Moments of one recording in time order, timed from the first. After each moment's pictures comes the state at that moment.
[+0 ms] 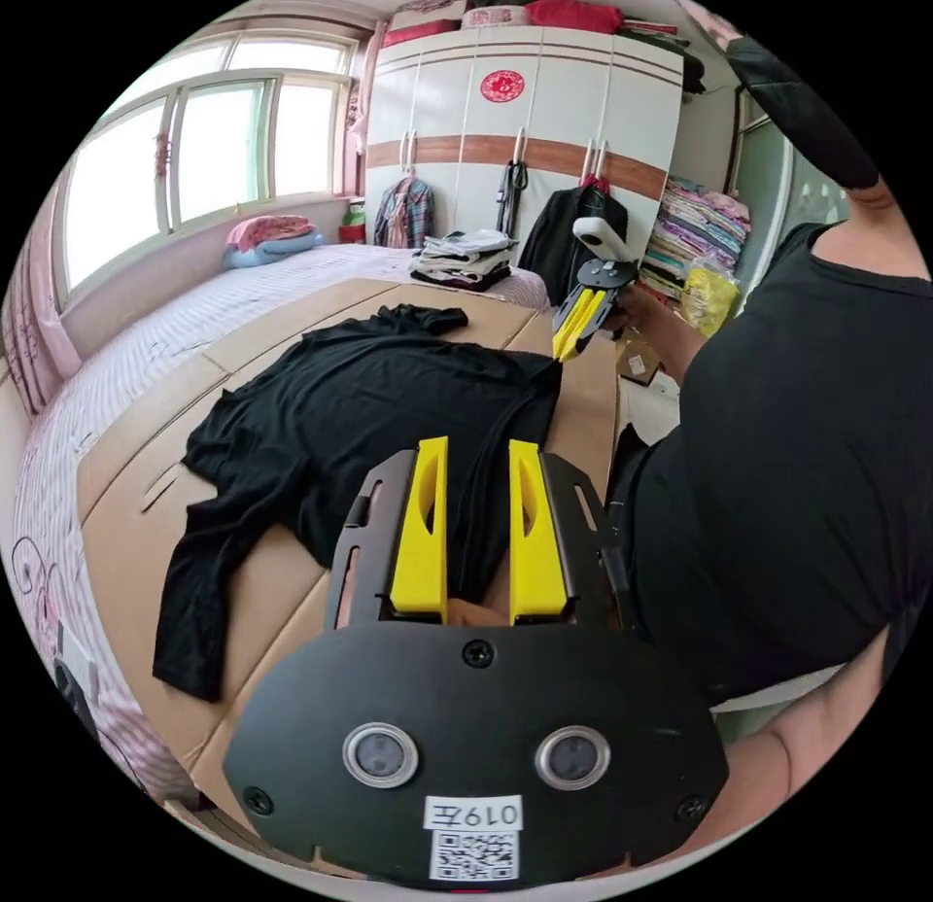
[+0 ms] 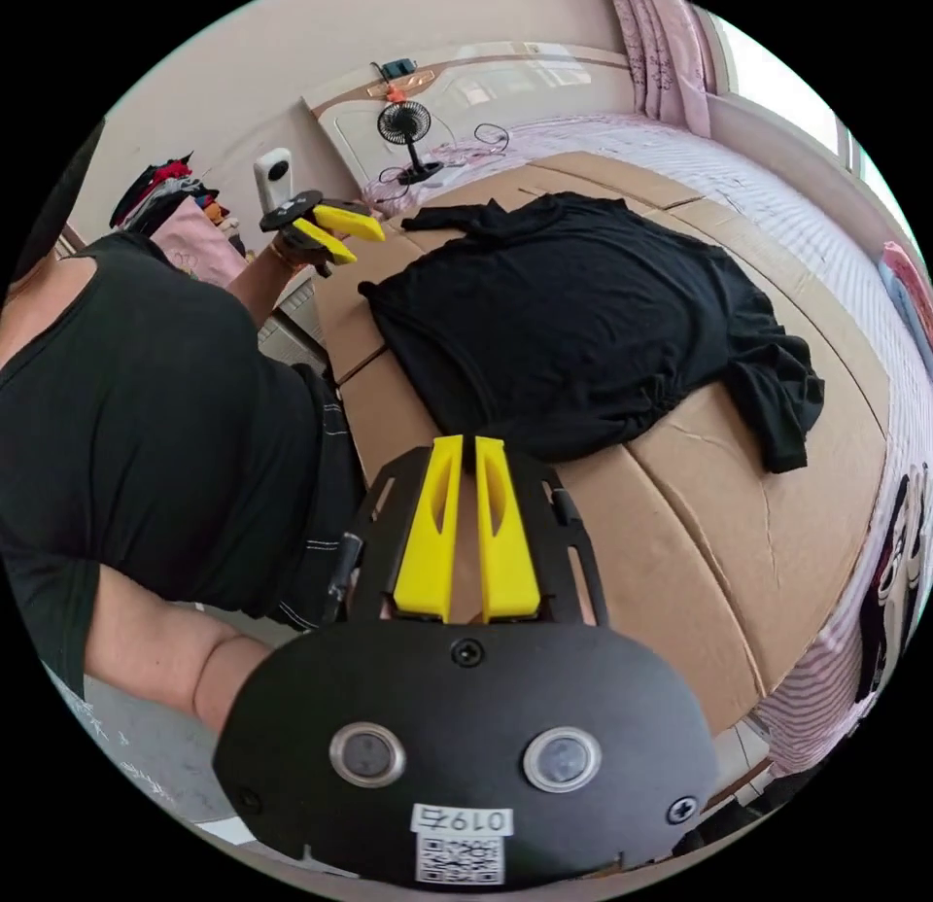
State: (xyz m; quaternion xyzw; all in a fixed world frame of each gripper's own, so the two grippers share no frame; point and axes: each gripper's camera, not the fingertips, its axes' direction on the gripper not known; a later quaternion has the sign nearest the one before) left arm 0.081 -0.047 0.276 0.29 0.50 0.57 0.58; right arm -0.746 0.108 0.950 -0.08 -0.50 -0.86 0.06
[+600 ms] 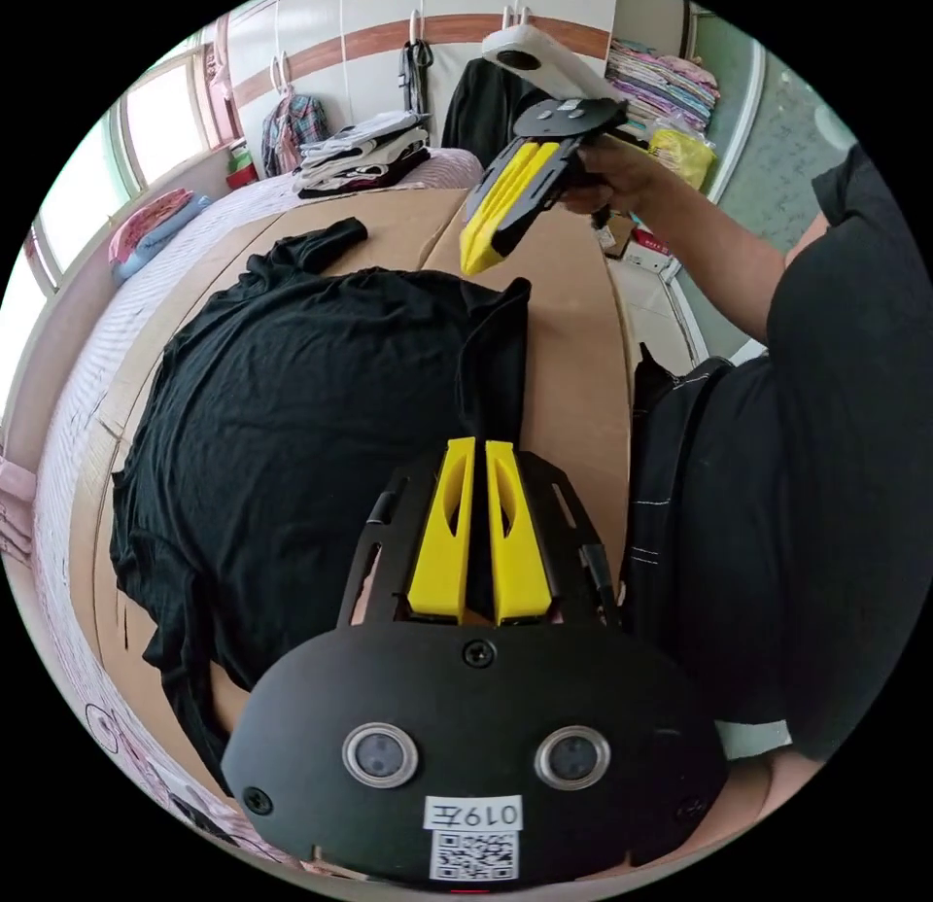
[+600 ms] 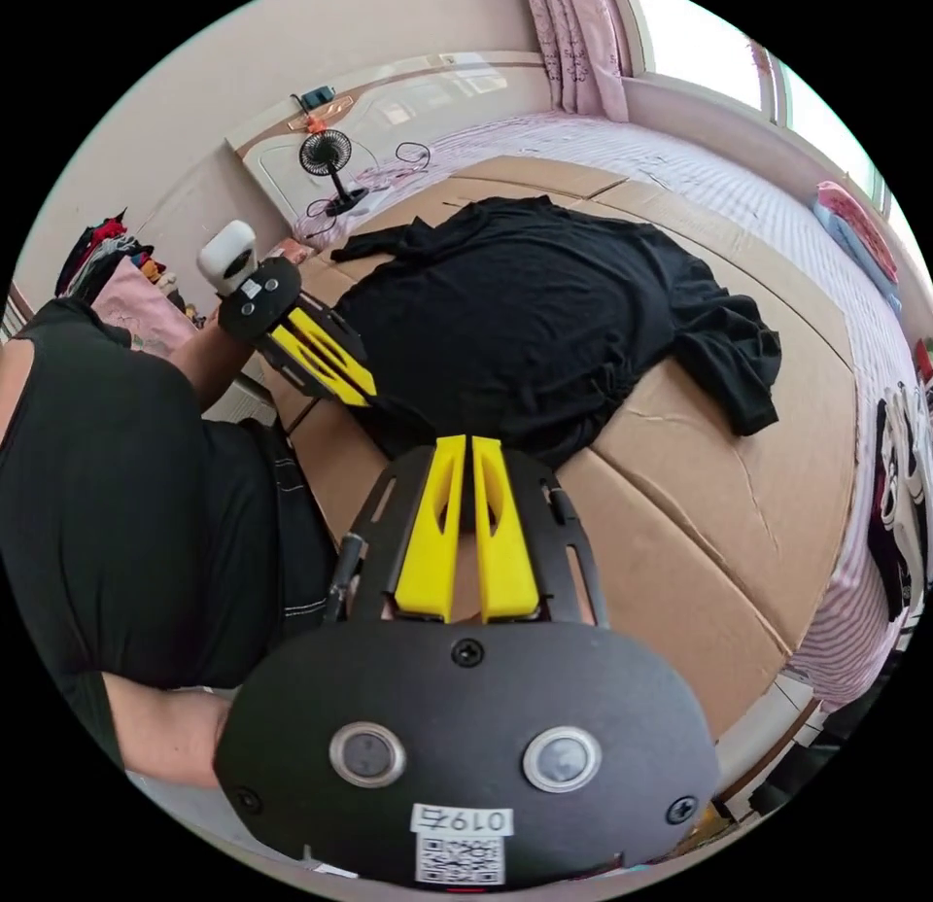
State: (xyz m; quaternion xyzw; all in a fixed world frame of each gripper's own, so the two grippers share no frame) left arm 0.242 0.027 0.280 0.23 0.38 0.72 0.53; right arm -0.725 0.157 0.959 -0.08 -0.53 -0.82 0.17
